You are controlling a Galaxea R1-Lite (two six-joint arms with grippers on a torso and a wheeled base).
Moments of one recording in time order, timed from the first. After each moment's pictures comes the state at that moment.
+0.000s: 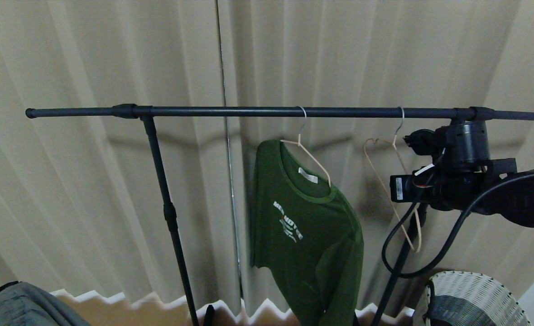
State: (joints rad) left arm -0.14 0.66 -0.22 -0.18 0.13 0.23; right arm 0.24 1.79 -1.01 -0.19 -0.21 0.17
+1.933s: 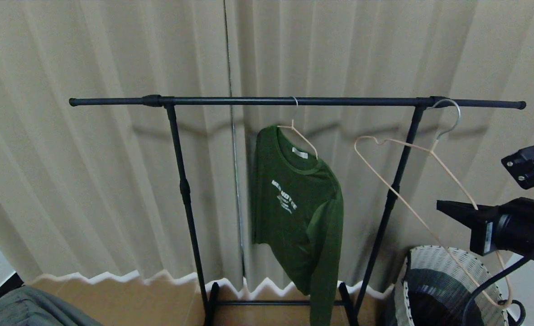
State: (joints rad) left arm -0.14 0.66 -0.20 -0.18 0.13 0.26; right arm 0.19 1.28 -0.52 -0.40 0.10 0.00
